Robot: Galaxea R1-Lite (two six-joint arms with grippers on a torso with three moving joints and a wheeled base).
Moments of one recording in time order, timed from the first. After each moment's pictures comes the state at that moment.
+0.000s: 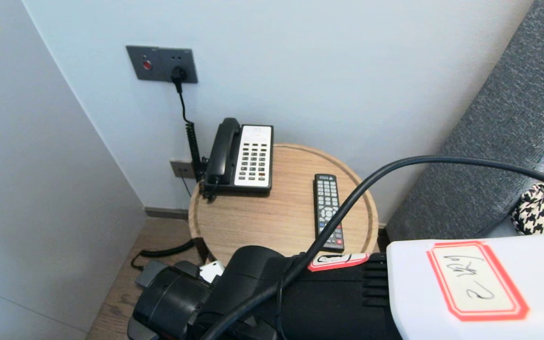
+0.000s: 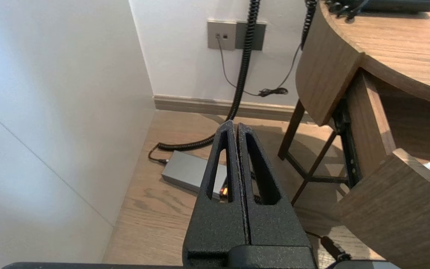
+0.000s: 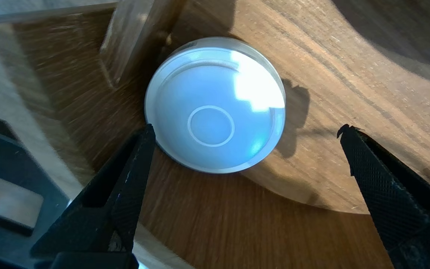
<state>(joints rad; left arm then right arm) 0.00 0.00 0.00 -0.03 0.01 0.00 1.20 2.29 -1.90 0.83 -0.24 0.68</state>
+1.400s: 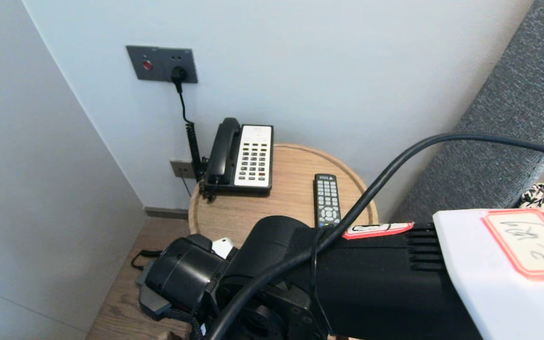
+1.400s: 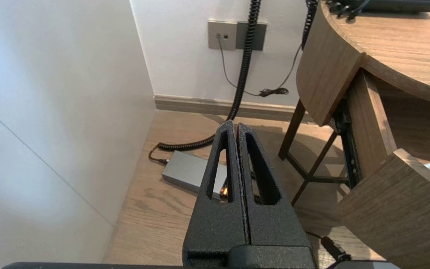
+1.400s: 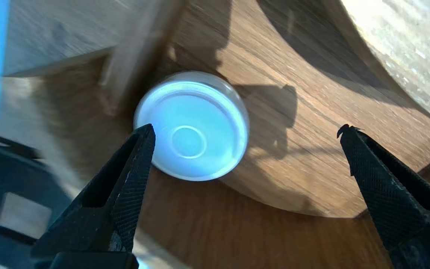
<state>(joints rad) 0.00 0.00 0.00 -0.03 0.01 0.00 1.17 2.23 -1.91 0.83 -0.27 0.67</state>
